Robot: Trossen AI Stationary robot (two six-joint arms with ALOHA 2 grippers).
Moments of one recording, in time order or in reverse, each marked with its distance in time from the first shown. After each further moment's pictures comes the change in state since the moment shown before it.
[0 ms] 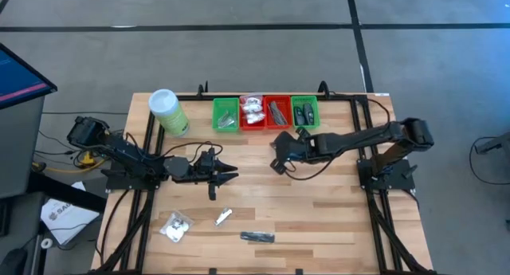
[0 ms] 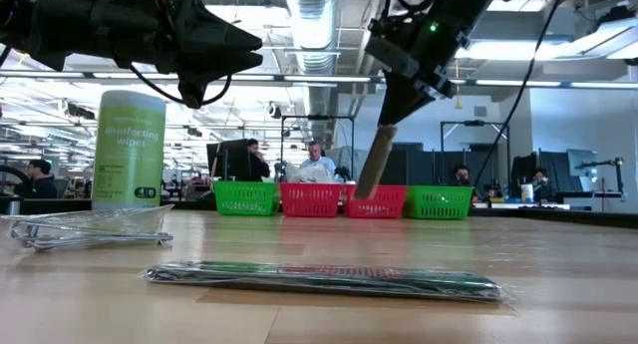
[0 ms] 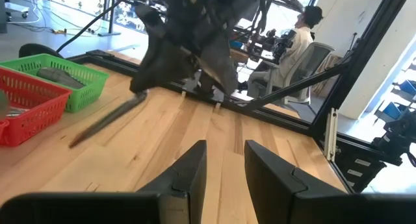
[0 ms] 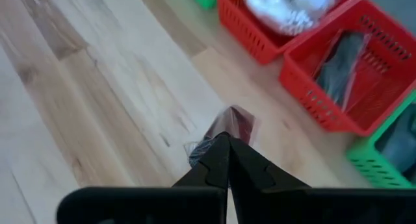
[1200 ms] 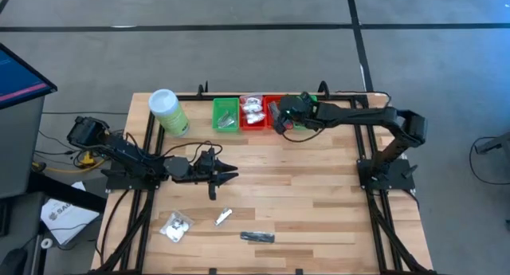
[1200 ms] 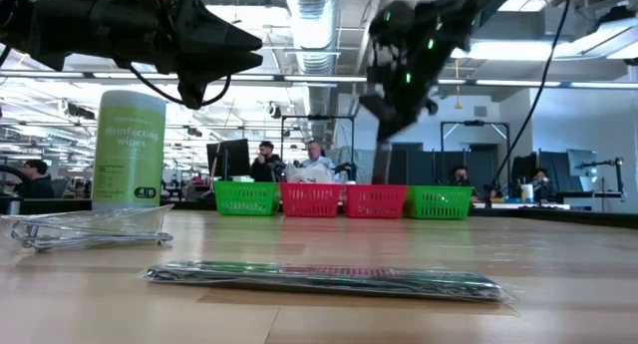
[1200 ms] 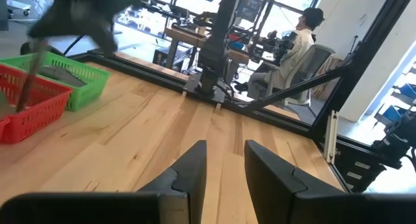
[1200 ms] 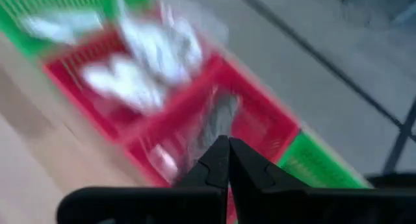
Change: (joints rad) left arm 0.002 0.000 0.000 0.000 -0.005 -0.015; right arm -0.408 0.034 0.003 0.201 -0.024 -0.354
